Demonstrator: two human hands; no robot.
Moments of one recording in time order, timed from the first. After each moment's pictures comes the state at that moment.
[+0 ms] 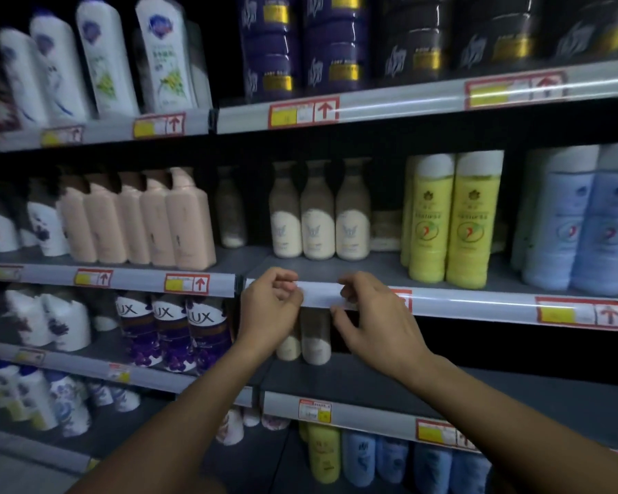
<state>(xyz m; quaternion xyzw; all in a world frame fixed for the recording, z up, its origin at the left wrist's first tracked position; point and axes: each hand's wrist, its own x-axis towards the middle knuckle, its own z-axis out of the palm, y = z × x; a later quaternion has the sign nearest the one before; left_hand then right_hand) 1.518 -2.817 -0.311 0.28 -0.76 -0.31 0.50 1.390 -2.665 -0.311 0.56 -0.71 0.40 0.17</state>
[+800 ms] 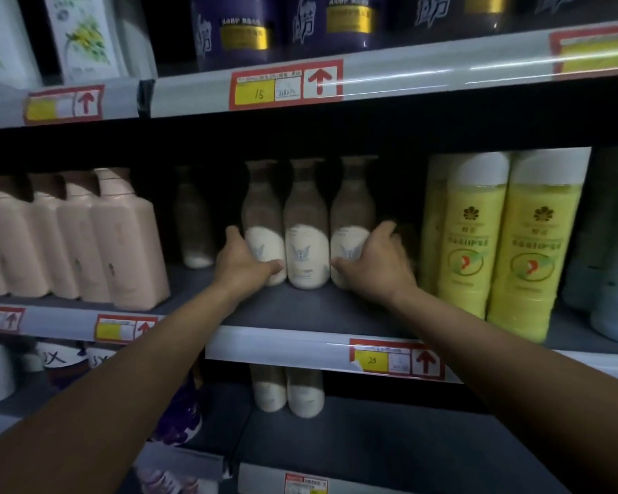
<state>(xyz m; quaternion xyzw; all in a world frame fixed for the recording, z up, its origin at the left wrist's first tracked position) 1.422 -2.979 -0.249 0.39 -0.77 -0.29 0.41 1.284 -2.798 -0.235 0.36 -0.83 0.42 0.07</state>
